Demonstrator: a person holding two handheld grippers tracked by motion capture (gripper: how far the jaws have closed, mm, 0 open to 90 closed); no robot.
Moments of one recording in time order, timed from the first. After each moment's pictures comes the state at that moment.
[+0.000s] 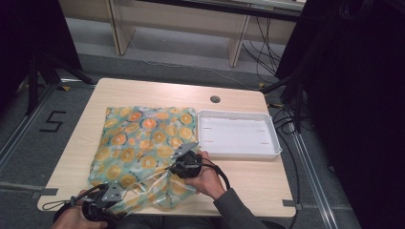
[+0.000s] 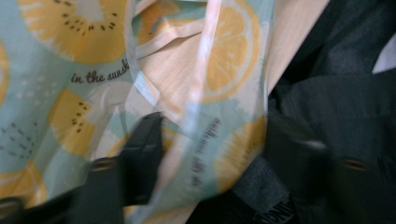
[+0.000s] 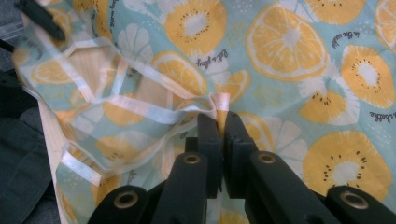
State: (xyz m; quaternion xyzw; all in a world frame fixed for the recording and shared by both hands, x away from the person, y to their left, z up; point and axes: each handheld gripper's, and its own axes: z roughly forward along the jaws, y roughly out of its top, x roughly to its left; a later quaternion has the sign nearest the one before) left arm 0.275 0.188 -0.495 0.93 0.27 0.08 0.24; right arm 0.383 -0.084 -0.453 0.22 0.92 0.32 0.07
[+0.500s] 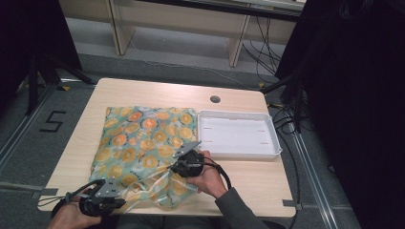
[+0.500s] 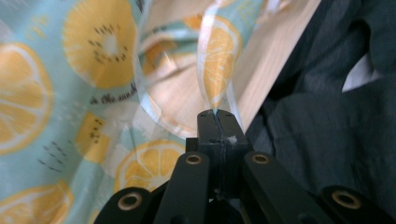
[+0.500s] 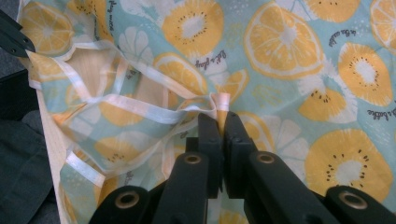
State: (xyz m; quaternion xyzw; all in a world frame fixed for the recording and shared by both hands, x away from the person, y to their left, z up) left arm 0.277 0.195 -0.474 0.91 0.28 0.08 0.29; right arm 0.385 -0.089 -0.453 0.22 0.91 0.33 0.06
